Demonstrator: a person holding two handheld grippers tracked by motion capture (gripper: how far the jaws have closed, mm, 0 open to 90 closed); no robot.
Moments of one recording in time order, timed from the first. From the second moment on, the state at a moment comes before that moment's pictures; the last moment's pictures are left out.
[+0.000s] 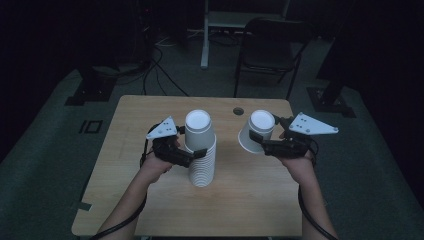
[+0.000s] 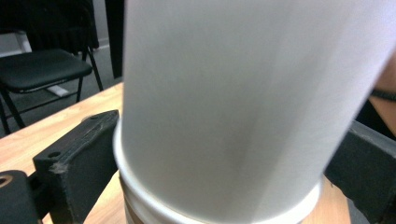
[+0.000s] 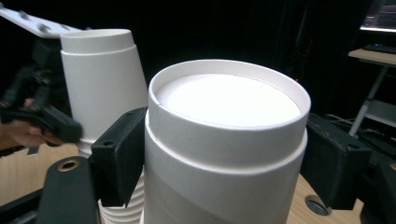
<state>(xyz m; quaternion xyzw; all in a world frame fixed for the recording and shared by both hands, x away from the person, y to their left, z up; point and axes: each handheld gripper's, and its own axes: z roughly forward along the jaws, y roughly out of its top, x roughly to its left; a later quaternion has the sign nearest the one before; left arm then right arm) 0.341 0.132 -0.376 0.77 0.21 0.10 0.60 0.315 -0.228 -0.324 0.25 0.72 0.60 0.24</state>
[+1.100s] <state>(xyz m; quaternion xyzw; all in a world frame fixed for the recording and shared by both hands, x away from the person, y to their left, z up) 0.242 0.130 -0.322 0.75 0.10 0.15 0.63 0.302 -0.252 -0.347 0.27 0.73 0.59 0.23</state>
